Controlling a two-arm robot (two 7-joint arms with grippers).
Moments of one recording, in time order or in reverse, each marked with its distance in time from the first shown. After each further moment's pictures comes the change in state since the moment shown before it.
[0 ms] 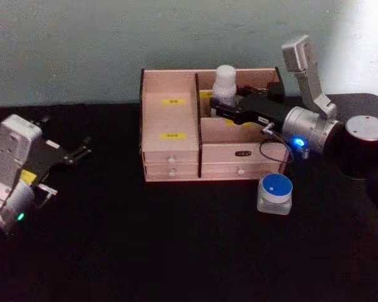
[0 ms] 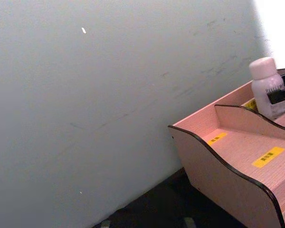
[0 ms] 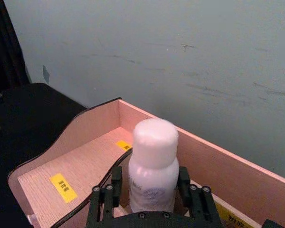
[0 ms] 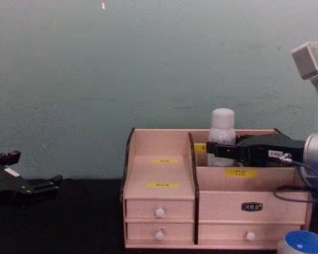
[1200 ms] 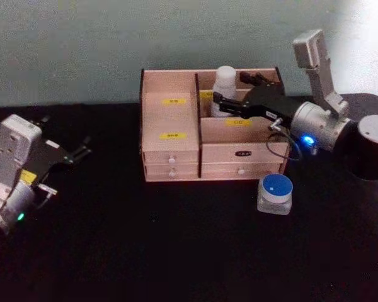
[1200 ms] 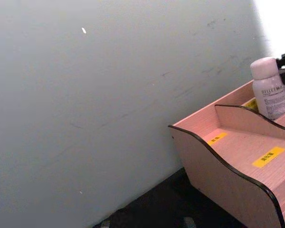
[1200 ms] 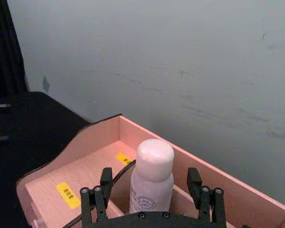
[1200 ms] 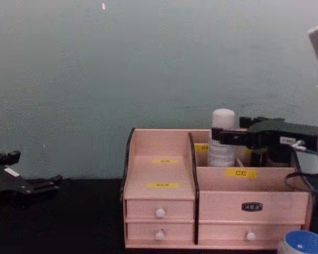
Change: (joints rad) left arm 0.000 0.000 0.000 0.000 0.000 0.000 0.000; right arm -0.085 0.059 0.024 -0.191 -0.003 0.008 -0.044
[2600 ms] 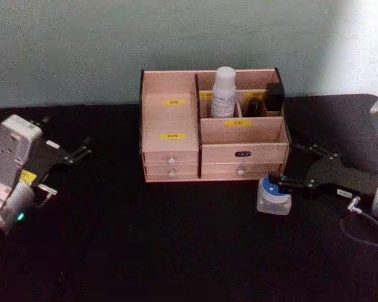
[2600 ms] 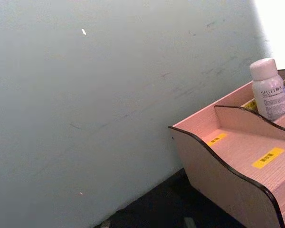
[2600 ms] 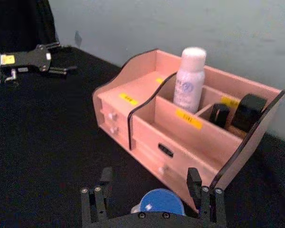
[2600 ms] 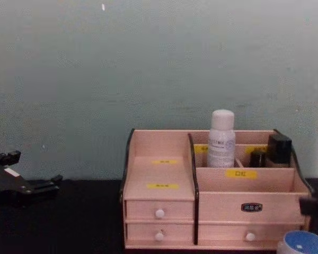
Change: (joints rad) left arm 0.000 0.000 0.000 0.000 0.000 0.000 0.000; right arm -0.513 0.413 0.114 -0.647 0.192 0.214 -0.049
